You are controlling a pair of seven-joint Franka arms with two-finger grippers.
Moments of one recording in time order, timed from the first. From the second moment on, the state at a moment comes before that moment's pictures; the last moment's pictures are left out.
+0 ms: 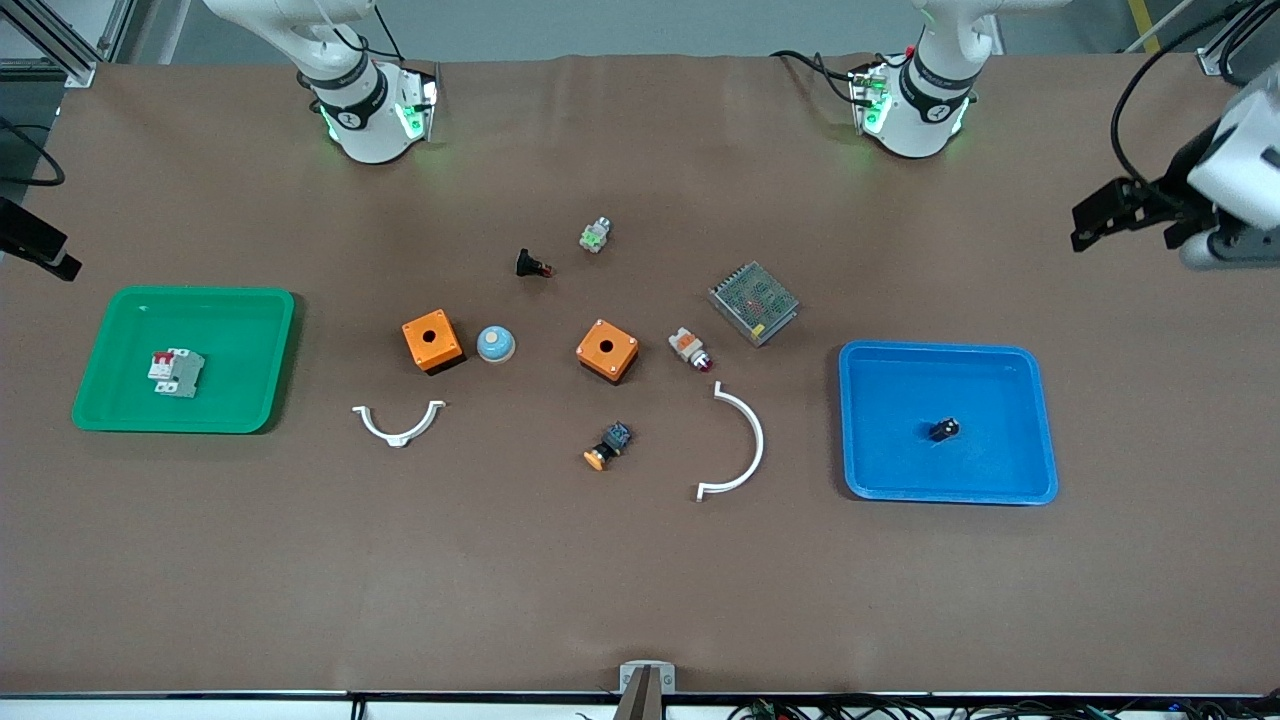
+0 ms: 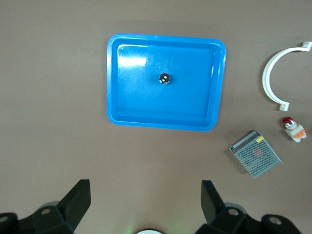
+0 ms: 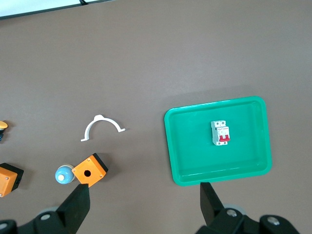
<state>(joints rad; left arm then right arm) 0.03 0.02 -0.10 -1.57 0.02 1.52 -0.09 0.00 0.00 -0.11 -1.49 0.00 1.55 0.06</state>
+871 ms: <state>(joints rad) 0.07 0.33 -0.11 -1.94 0.02 2.27 -0.11 -0.17 0.23 -0.12 -1.51 -0.02 1.56 -0.11</state>
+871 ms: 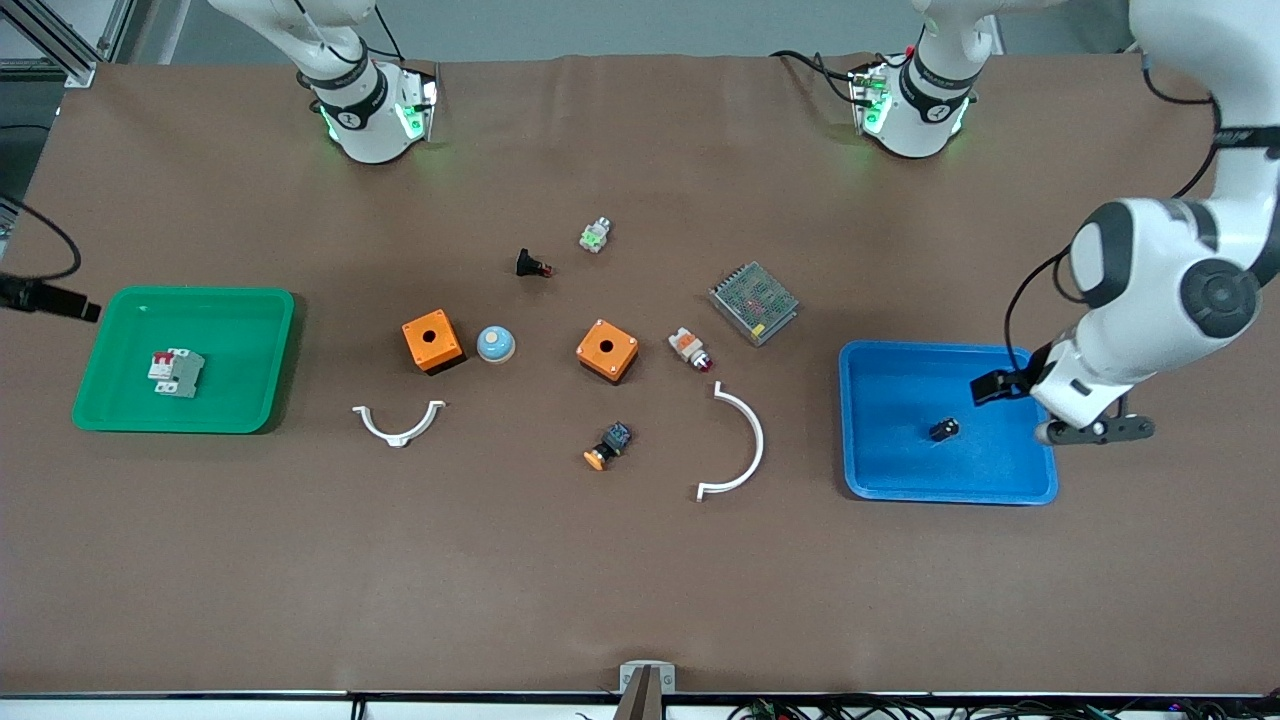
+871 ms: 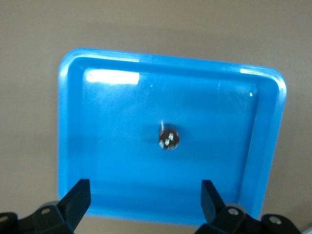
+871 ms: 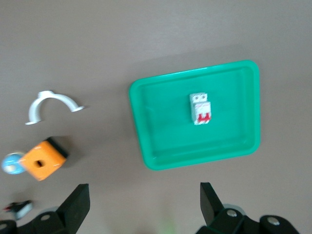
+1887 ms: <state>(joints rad) 0.04 0.51 -0.11 -2.00 0.02 2.52 -0.16 -0.33 0.43 -0.12 -1.90 -0.02 2.21 -0.33</state>
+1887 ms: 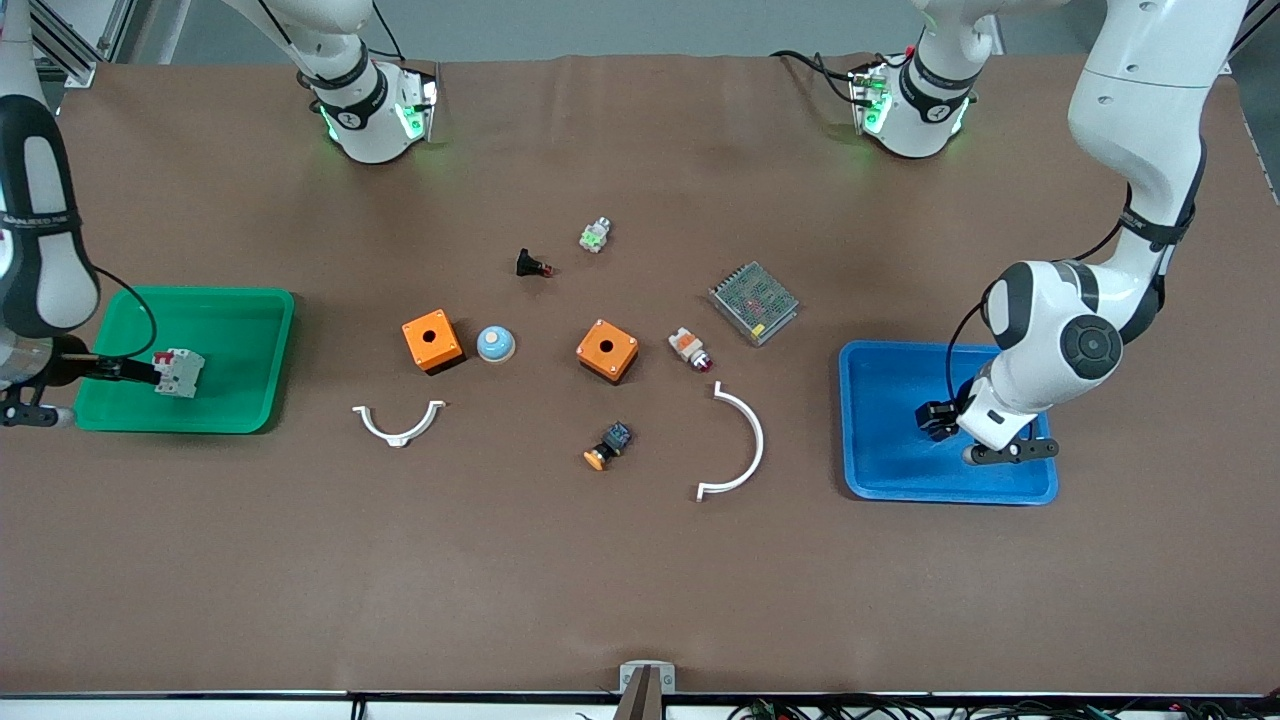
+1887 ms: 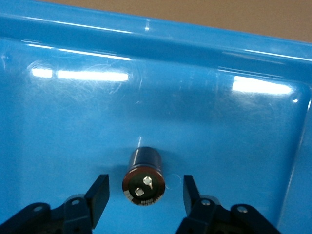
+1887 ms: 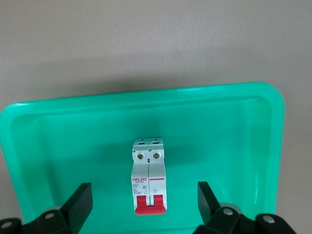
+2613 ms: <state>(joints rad) 0.04 0.52 -0.11 -1.99 0.02 2.52 -0.16 -0.35 0.47 -0.12 -1.96 -0.02 2.25 -0.33</state>
